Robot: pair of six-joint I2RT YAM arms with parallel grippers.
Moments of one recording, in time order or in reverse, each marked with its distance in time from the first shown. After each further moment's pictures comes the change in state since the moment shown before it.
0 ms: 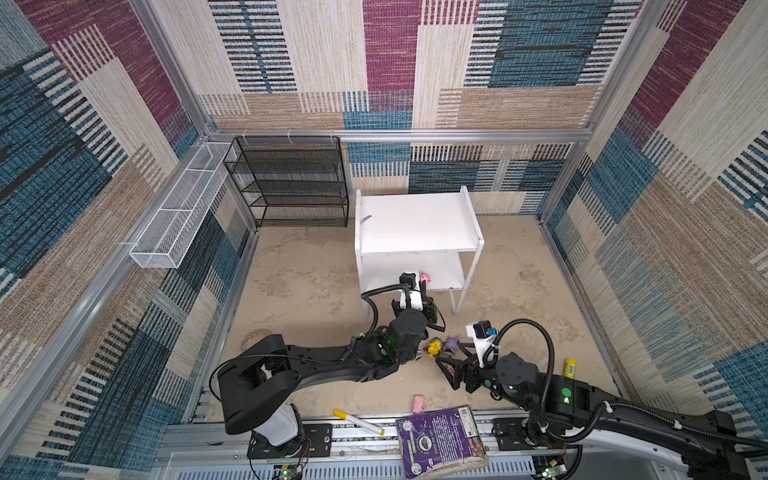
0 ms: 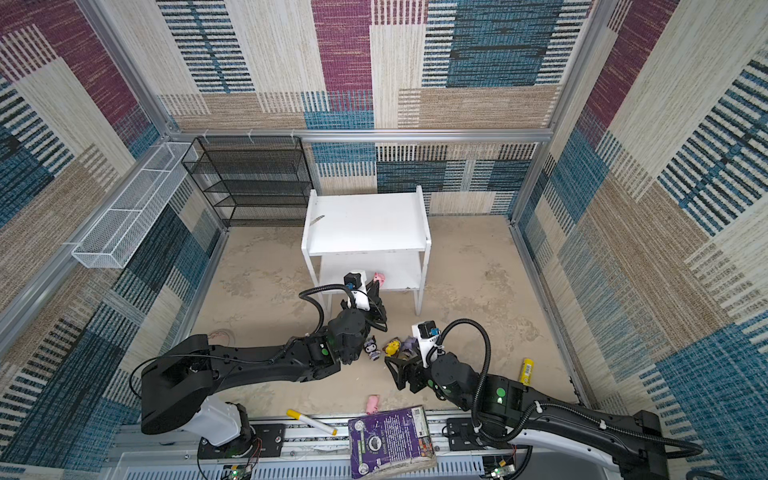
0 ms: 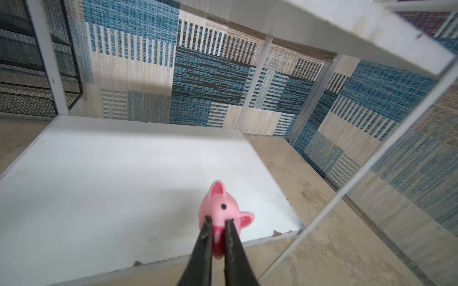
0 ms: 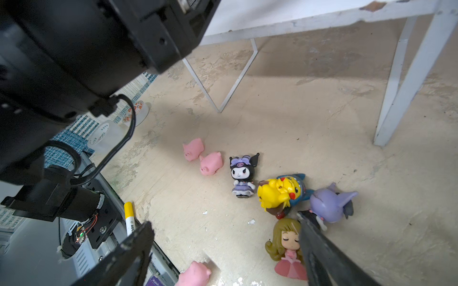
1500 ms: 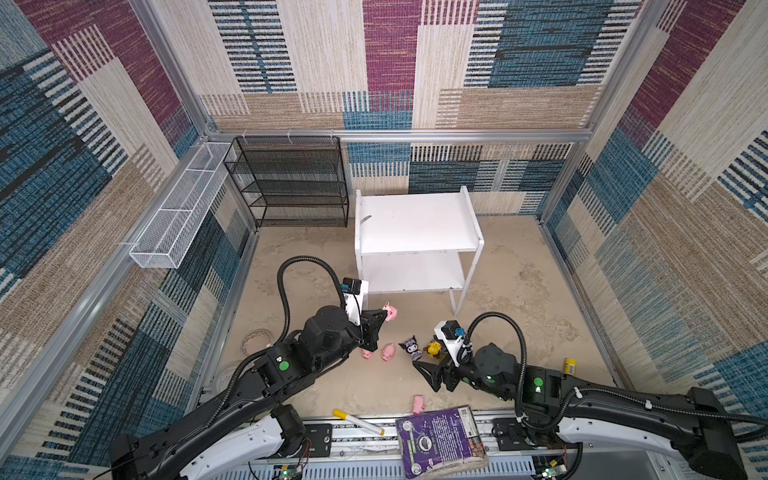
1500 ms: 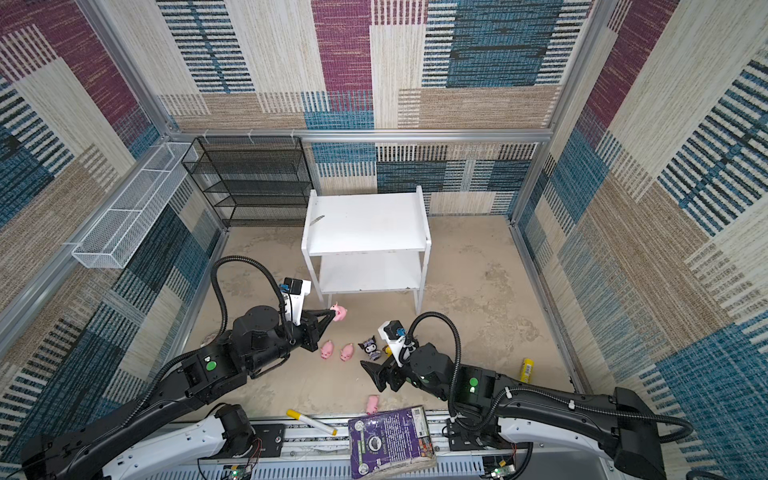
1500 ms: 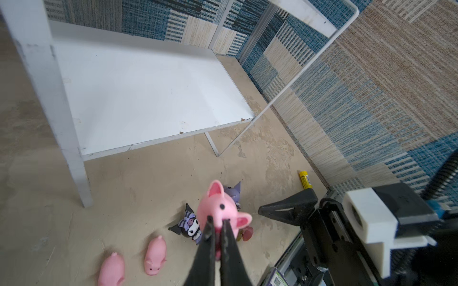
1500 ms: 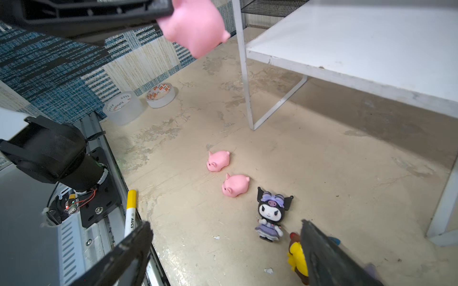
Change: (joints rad) left arm 0.190 -0.752 -0.070 -0.946 0.658 -0.225; right arm 0.001 0.299 0.077 0.291 -0.121 -0.307
